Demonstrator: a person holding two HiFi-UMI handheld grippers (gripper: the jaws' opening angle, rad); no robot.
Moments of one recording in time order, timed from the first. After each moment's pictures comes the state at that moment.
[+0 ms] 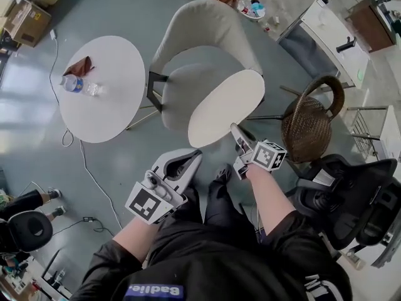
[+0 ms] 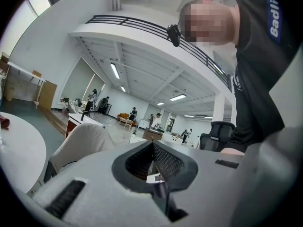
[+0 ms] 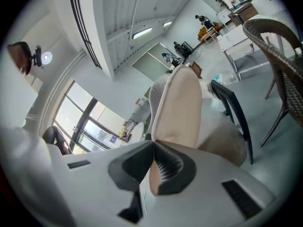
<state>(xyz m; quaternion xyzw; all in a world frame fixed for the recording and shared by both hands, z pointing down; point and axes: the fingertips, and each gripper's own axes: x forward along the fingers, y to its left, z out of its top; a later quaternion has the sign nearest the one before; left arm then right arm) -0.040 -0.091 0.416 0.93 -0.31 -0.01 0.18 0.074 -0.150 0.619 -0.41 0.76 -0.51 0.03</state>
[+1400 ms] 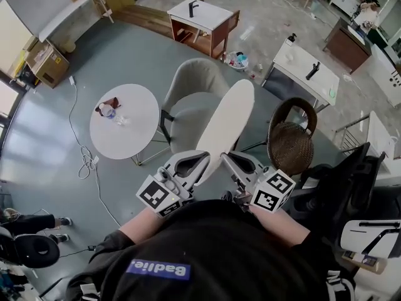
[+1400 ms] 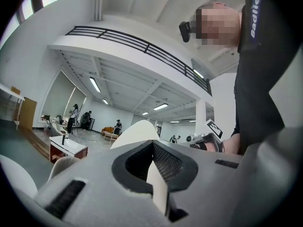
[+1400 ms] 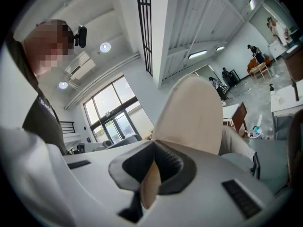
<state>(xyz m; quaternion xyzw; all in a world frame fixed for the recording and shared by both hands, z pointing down) 0.000 -0.020 0.229 0.96 -0.25 -0.06 0.08 0.041 -0.022 0.250 -0.34 0.90 -0.27 0.07</state>
